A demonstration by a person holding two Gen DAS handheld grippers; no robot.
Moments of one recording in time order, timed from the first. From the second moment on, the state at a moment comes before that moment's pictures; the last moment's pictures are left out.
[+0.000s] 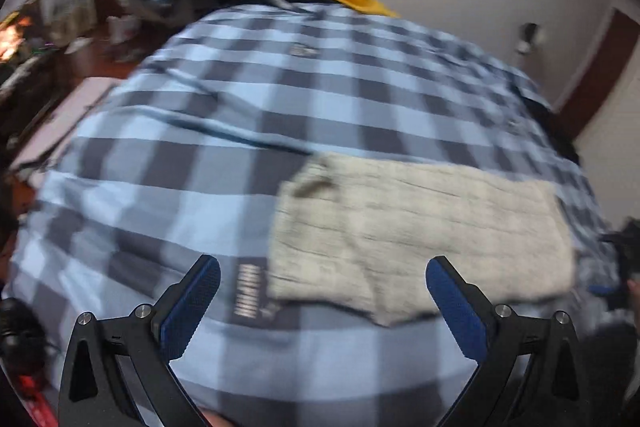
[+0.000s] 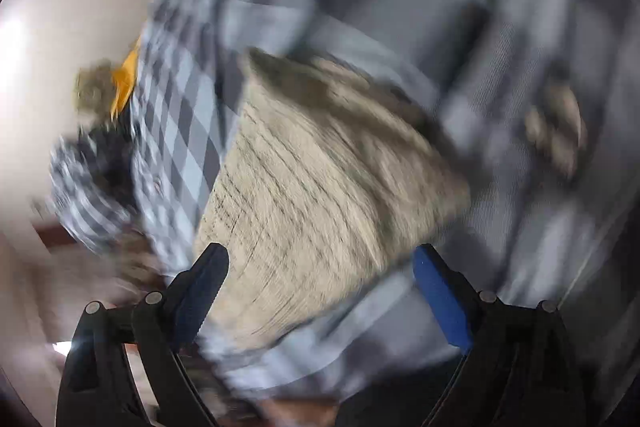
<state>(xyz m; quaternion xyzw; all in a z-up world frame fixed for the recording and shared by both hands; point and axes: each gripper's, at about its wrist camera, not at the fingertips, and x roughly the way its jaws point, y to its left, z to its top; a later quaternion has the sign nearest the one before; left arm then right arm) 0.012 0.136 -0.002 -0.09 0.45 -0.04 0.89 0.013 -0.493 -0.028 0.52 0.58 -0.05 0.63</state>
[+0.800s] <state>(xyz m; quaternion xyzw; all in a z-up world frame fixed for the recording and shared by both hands) 0.025 0.098 -0.026 -0.02 0.50 -0.03 0.86 0.046 -0.489 -0.083 0.53 0.55 -0.10 0.63</state>
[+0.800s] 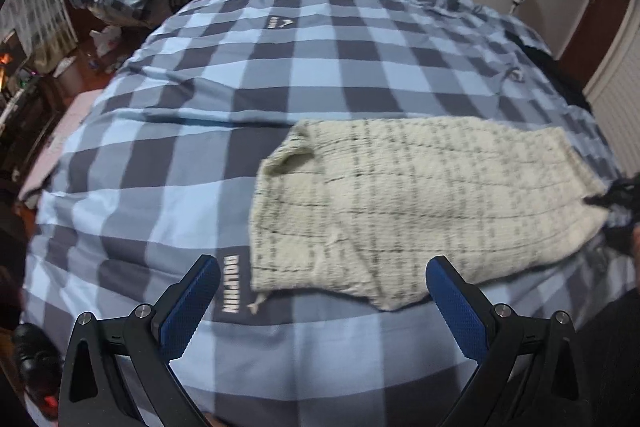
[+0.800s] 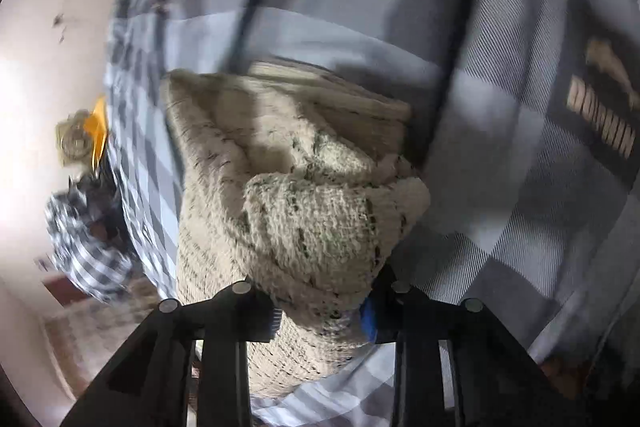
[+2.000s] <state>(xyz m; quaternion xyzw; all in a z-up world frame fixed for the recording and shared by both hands) 0.015 0.212 -0.001 -0.16 0.45 0.10 0.87 0.090 -0.076 -0.033 -0.07 0.56 0.27 0.78</state>
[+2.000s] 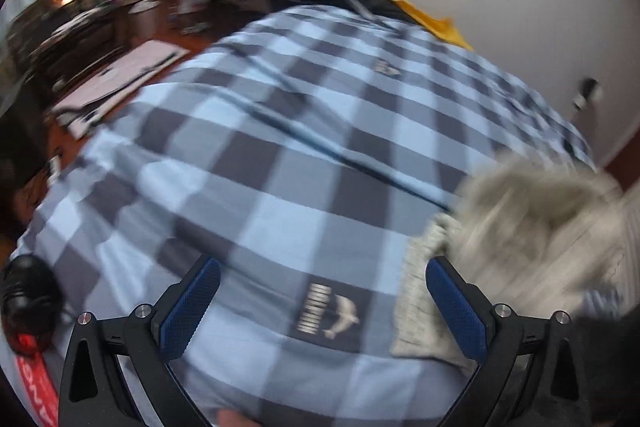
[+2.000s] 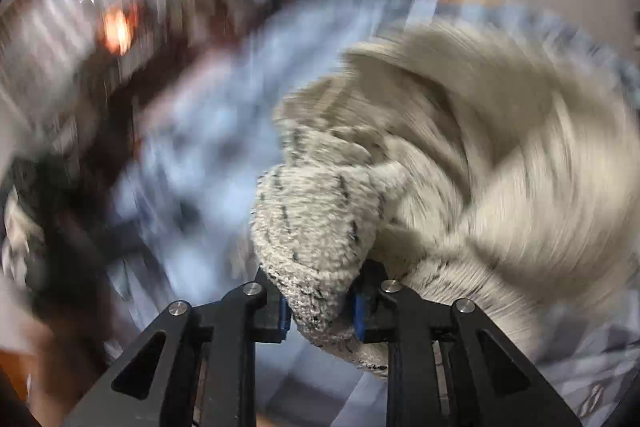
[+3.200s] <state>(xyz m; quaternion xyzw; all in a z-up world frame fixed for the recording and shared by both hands) 0.045 0.110 -0.040 -0.02 0.52 0.01 0.85 0.153 -0.127 -0.059 -0.06 0.58 0.17 0.79</state>
